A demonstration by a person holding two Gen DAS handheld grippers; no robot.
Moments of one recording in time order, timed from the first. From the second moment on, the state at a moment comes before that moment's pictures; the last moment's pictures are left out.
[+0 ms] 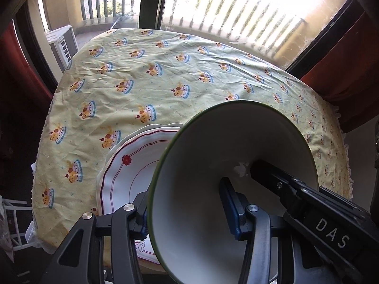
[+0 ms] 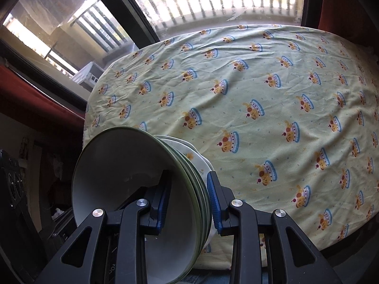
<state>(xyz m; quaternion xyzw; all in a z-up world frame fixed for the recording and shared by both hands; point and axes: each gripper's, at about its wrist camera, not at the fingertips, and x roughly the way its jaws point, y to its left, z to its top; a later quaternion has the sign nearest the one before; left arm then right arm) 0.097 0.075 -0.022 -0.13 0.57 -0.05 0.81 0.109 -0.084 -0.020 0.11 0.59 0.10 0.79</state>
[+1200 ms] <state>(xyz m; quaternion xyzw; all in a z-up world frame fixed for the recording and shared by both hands) 0.101 0.122 -0.058 -0.10 0.60 -0.11 0.79 0.100 -0.023 -0.057 0.12 0.62 0.03 0.77</state>
